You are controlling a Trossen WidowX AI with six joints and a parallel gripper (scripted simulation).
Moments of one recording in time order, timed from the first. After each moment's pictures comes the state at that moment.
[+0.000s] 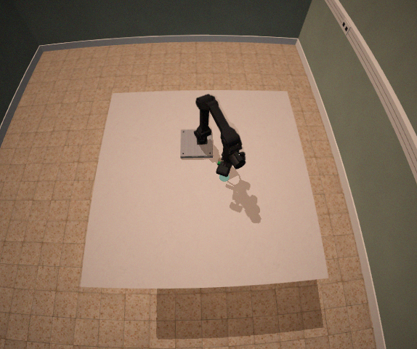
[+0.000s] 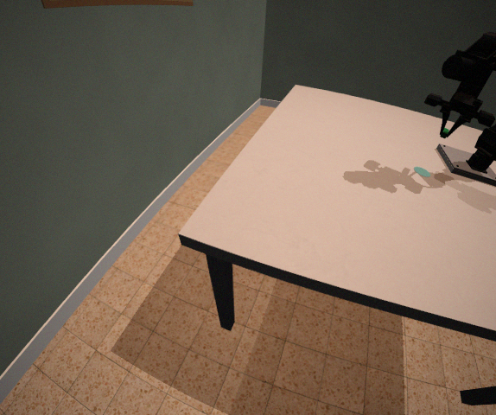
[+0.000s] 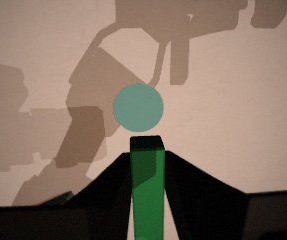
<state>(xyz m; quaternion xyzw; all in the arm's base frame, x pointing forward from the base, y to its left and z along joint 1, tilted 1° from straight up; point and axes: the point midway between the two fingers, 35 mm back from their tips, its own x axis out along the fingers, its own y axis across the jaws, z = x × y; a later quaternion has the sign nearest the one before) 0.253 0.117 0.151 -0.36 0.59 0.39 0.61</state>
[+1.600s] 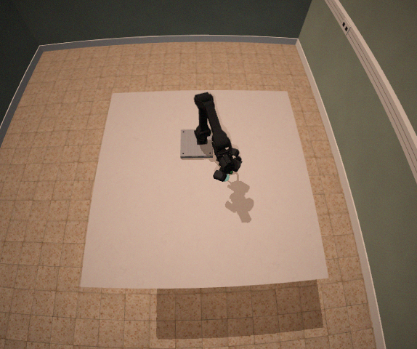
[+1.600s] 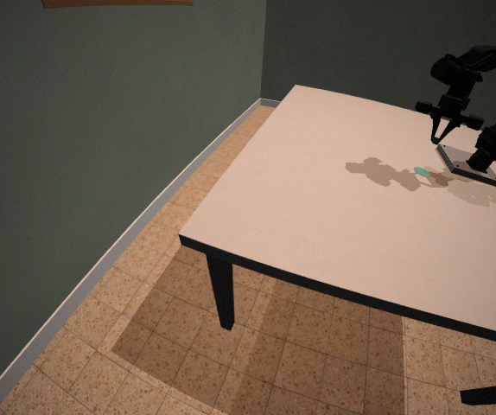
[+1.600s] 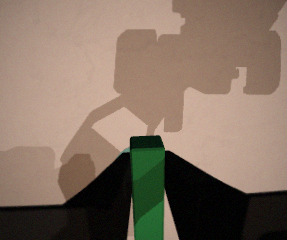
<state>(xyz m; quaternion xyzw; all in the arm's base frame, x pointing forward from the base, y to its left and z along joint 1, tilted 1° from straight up) 0.274 0.124 0.129 -0.24 0.52 0.42 0.71</state>
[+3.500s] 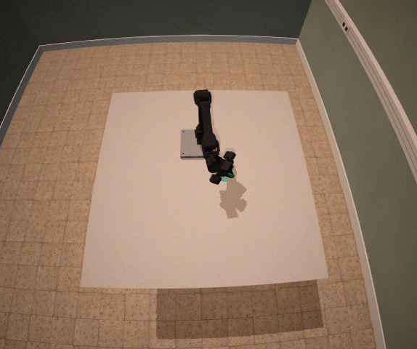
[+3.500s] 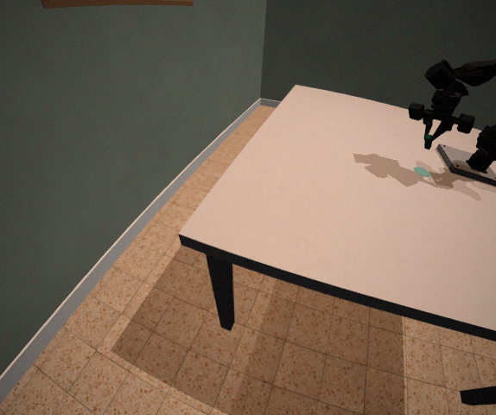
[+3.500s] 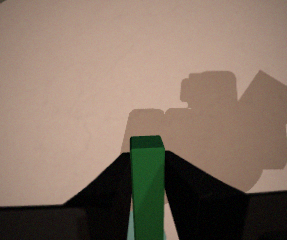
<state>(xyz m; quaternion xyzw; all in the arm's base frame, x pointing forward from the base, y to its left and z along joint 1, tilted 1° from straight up) 0.293 0.120 0.123 -0.11 0.38 0.45 0.80</state>
